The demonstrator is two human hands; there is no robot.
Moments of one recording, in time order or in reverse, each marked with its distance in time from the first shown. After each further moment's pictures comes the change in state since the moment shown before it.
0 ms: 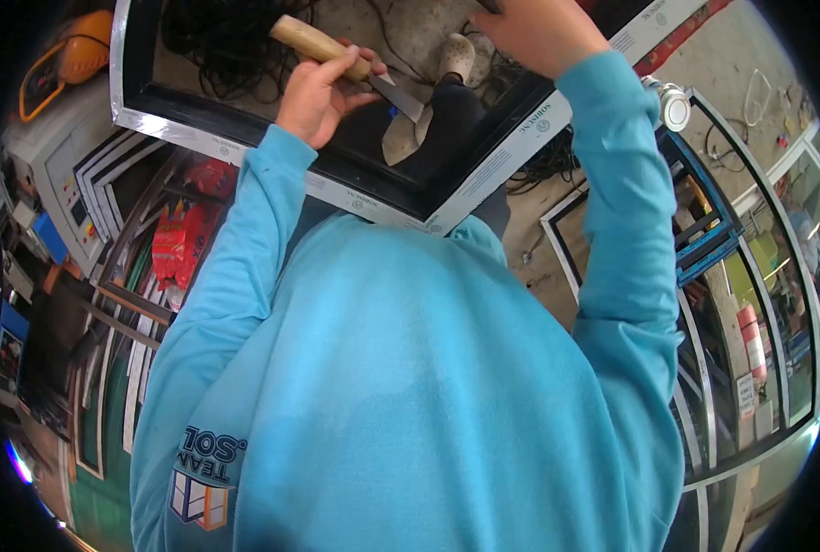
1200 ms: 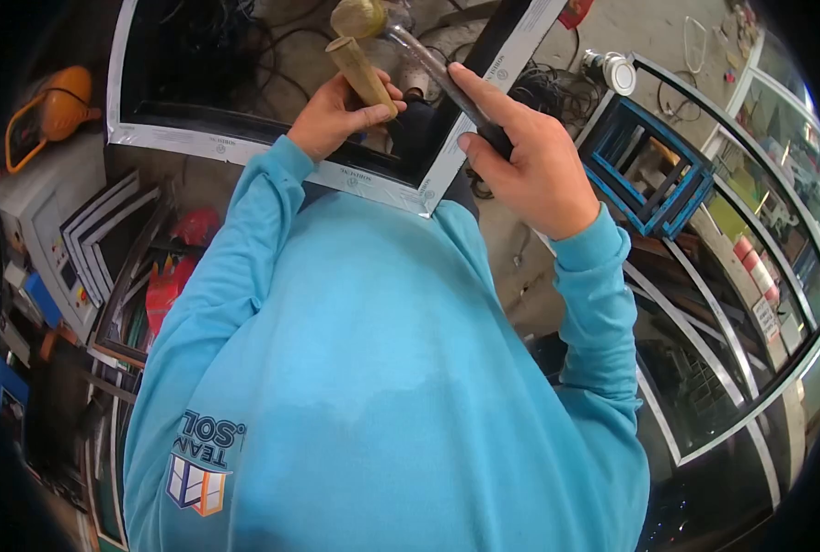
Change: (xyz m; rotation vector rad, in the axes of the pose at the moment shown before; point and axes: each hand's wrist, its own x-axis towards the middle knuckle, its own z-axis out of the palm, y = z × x) left_hand -0.035 -0.011 0.014 0.340 -0.521 0.133; right_hand -0.156 -0.116 0.014 0.456 0.174 0.305
